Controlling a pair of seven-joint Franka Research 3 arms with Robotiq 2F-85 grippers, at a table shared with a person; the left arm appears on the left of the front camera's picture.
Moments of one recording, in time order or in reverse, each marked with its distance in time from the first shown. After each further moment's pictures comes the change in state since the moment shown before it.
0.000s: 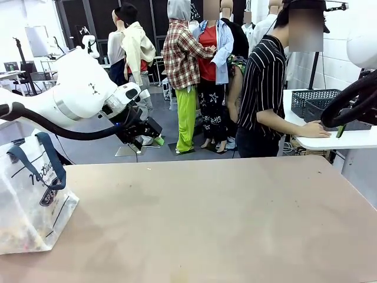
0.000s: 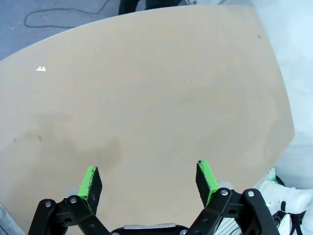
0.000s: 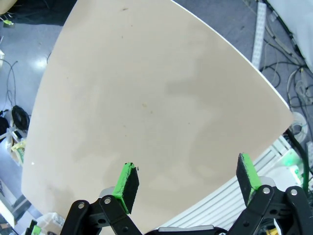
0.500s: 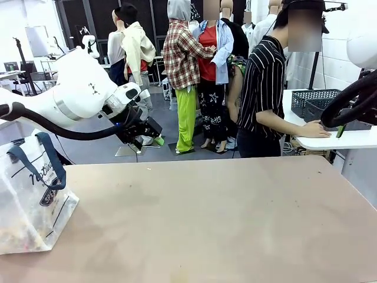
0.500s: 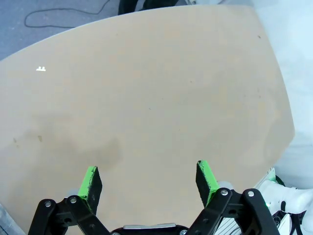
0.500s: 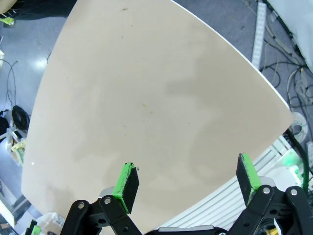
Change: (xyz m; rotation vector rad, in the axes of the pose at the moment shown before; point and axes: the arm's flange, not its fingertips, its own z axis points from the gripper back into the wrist) left arm 0.000 0.000 0.000 0.000 0.000 -0.001; right arm 0.000 0.000 0.000 0.000 0.000 0.000
